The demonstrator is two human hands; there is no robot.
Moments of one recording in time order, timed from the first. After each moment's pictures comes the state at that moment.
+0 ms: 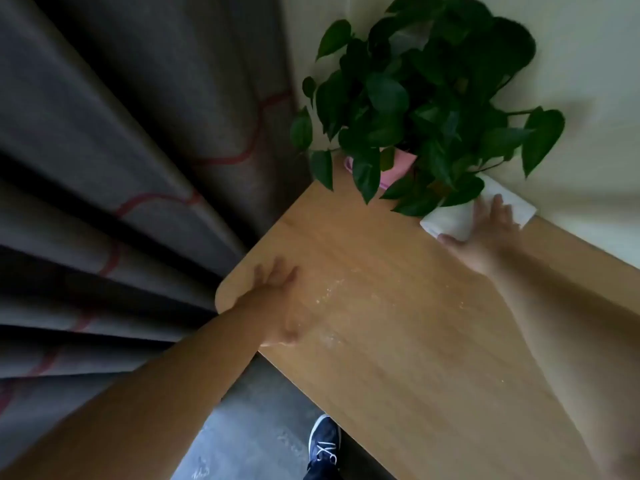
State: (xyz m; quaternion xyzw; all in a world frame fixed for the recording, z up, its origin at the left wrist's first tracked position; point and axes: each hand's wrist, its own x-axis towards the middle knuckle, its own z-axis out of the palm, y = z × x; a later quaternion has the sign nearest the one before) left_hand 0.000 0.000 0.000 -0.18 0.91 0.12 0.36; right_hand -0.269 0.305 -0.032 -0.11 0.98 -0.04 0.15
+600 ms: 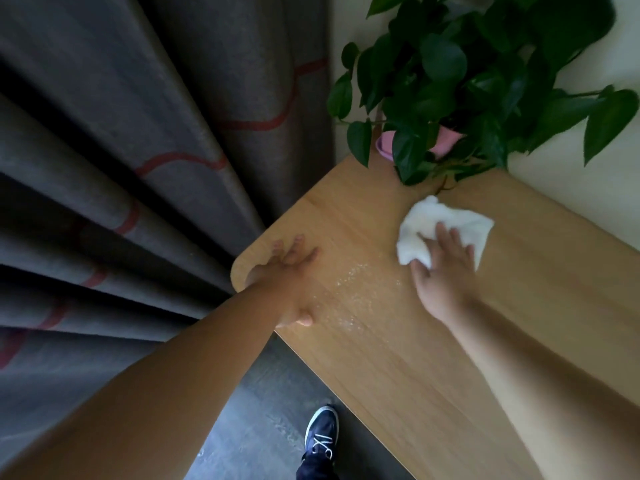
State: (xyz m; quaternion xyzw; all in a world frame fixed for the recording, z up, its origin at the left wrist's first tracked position) left_hand 0.009 -0.006 -0.012 -0.16 0.93 0.06 0.33; right_hand -0.147 0.241 -0.065 -0.24 0.95 -0.15 0.11
